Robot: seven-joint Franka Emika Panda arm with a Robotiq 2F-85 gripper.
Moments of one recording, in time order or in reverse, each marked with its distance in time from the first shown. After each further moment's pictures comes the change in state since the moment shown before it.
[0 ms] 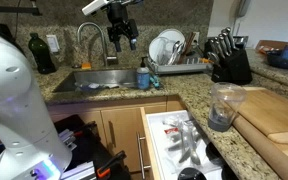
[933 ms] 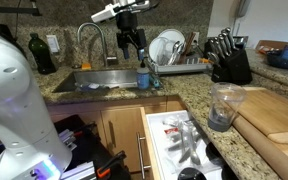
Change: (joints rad) arm -0.024 0.016 -0.127 -0.065 -0.003 0.095 0.004
